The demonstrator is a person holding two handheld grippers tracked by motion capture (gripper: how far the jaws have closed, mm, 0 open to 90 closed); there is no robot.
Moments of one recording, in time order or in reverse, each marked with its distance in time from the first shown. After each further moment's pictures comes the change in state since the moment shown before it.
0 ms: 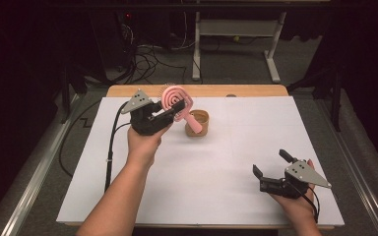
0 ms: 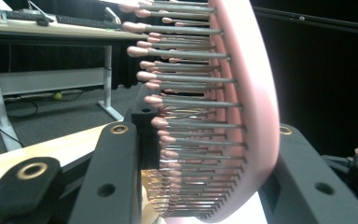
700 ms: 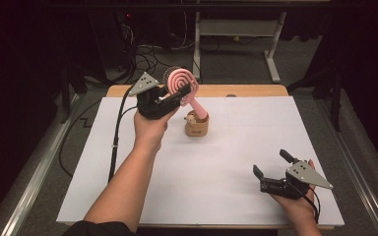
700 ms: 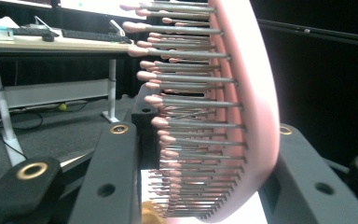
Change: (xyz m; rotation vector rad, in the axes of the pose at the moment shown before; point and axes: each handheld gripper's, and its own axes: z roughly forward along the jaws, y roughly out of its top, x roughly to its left) left arm 0.004 0.029 0.025 -0.022 0.025 0.014; right arm 0.001 0.001 -0.003 -0.012 0.002 0.002
